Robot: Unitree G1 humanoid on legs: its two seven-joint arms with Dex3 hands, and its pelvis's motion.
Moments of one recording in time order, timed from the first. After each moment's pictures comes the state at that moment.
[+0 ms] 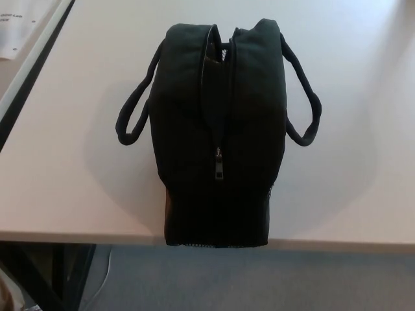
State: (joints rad) left_arm 0.42 0.33 0.00 0.61 0.21 -0.38 0.03; right_arm 0.38 -0.33 0.23 0.59 -0.32 -0.33 -0.10
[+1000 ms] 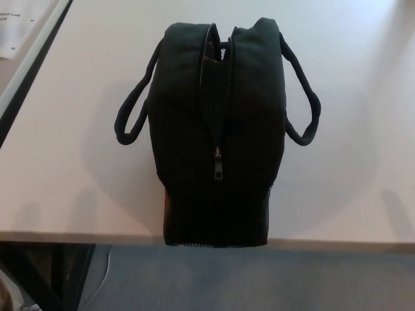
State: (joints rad) left_arm 0.14 0.88 0.66 0.41 0.22 -0.76 0.21; right_arm 0.18 -0.82 -0.42 0.33 -0.33 -0.73 -0.34
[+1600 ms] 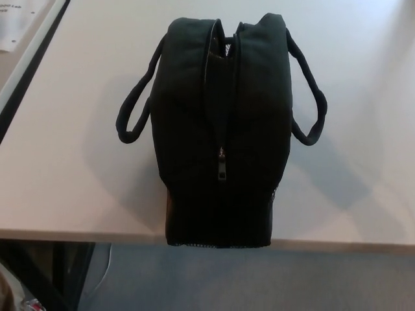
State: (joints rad) left_arm -0.52 1.08 0.40 0.61 0.35 -0.84 0.30; right_arm -0.64 -0.92 -0.19 0.47 -0.34 -0.74 -0.22
